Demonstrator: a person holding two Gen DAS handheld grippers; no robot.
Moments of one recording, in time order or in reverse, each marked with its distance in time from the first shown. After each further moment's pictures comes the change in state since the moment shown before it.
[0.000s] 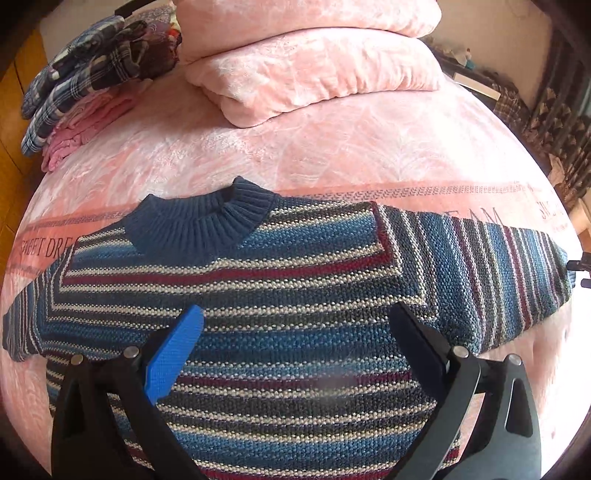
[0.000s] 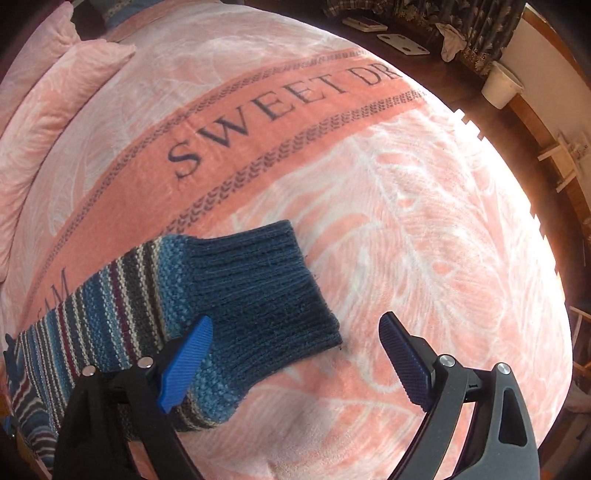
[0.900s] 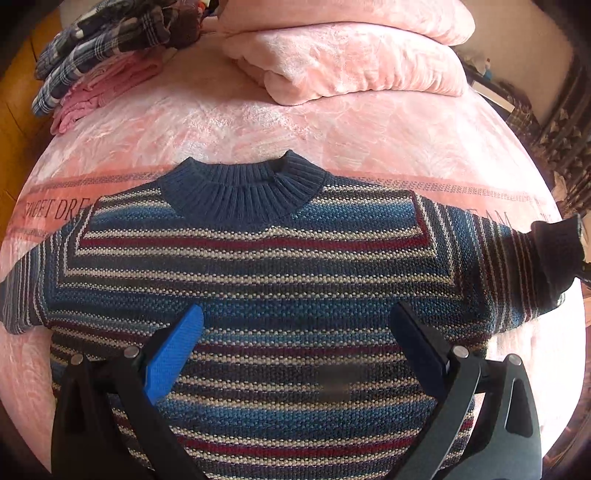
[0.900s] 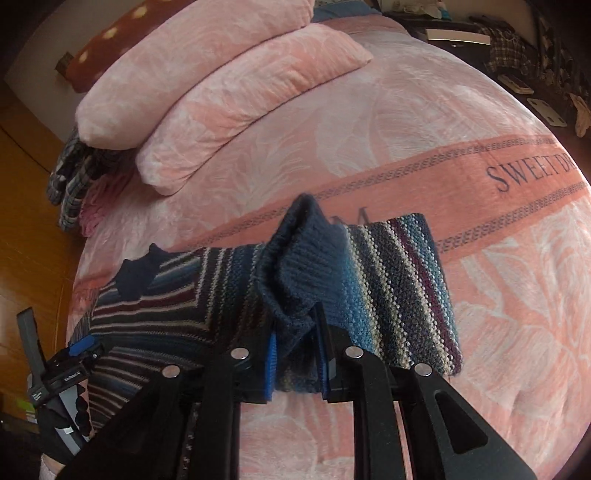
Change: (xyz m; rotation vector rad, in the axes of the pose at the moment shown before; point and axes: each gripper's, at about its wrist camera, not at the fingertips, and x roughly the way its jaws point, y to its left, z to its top) left arm -0.013 0.067 -0.013 -0.101 0.065 -0.034; right arm -0.100 0.217 -0.113 -0.389 -0.128 0.498
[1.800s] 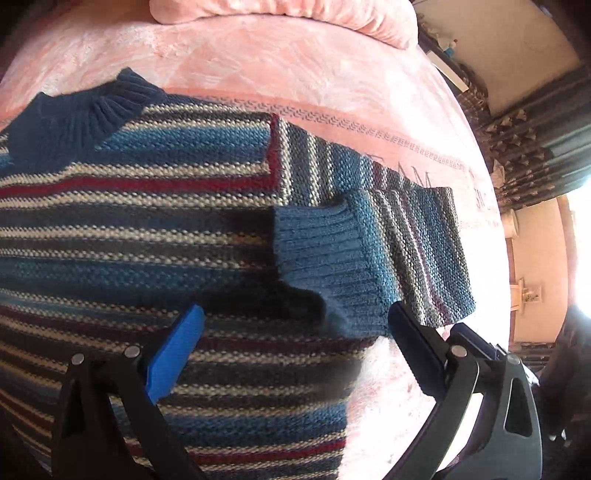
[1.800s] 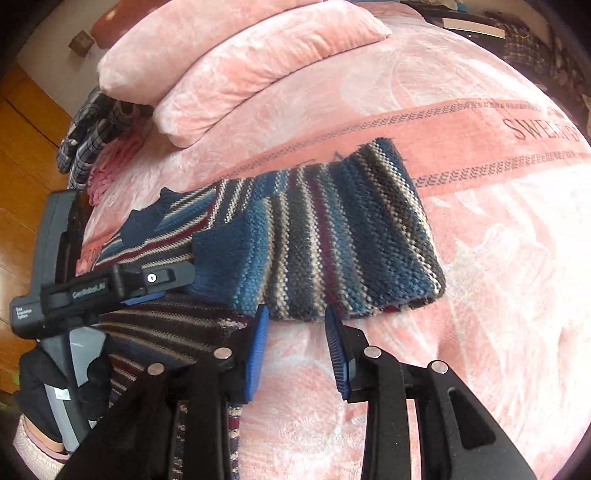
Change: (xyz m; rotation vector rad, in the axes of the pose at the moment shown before) left arm 0.072 -0.108 -0.005 -0.071 0.252 -0.356; right arm 0.013 -0.002 -0.071 -0.018 0.041 -0.005
